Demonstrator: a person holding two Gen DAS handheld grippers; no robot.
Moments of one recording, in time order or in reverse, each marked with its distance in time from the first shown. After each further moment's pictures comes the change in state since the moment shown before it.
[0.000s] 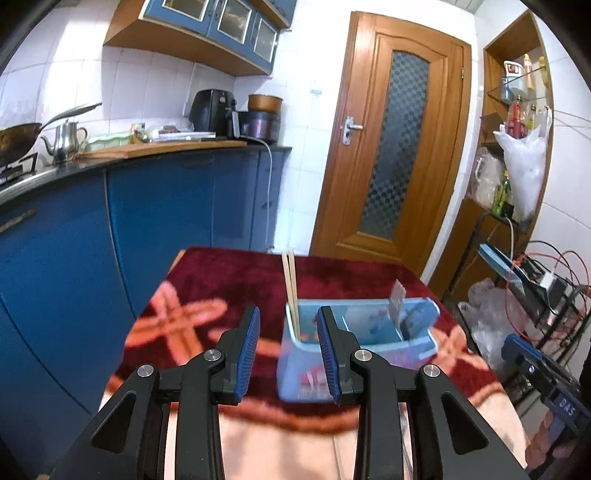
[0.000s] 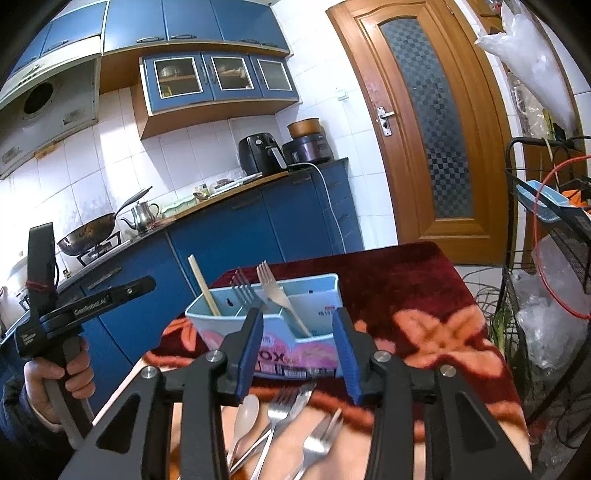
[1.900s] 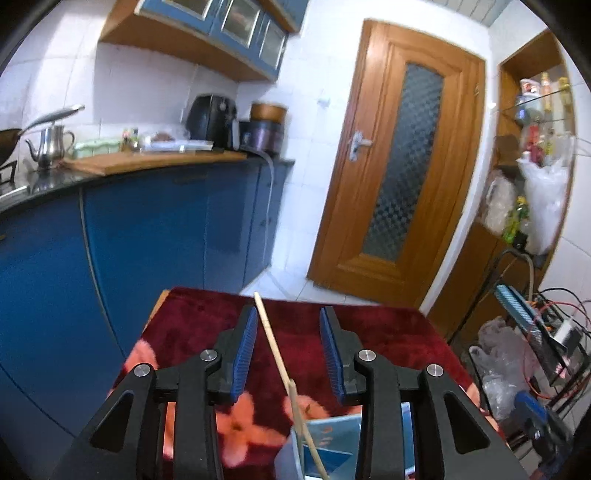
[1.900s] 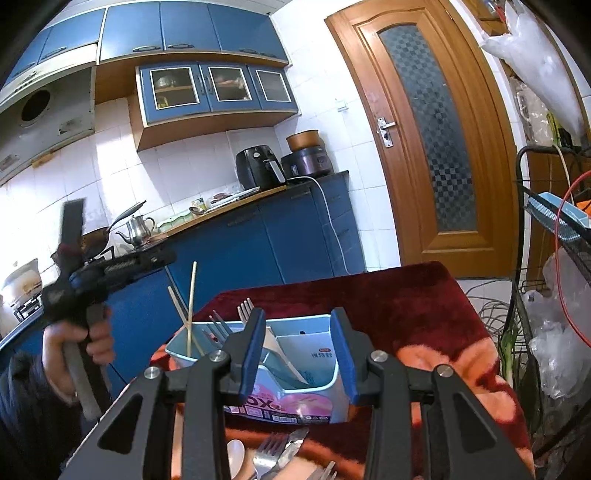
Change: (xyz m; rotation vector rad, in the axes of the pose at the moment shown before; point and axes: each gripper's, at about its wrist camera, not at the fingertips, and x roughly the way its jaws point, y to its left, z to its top) left arm 0.096 0.013 0.081 -0.046 -0.034 0.003; right arm 0.044 -0.015 0.022 0.002 -0.068 0.006
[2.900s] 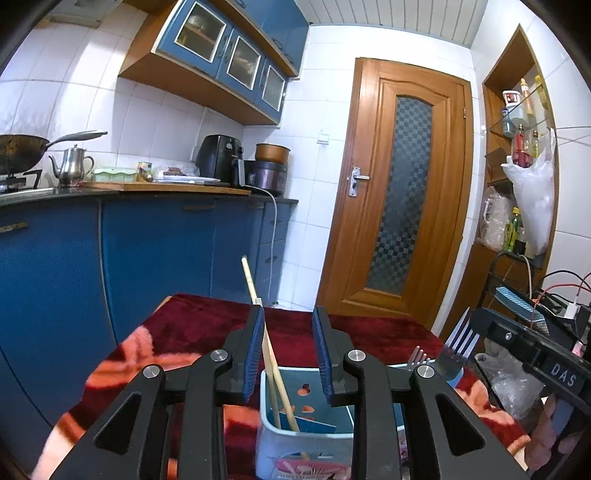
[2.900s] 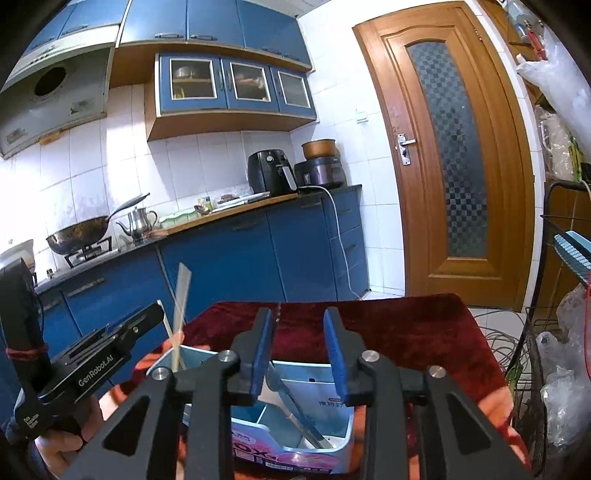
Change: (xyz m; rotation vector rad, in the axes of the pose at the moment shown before) left arm -0.040 -0.025 -0.084 0.025 -0.233 0.026; right arm 0.035 0.021 0.021 -0.097 -0.047 0.010
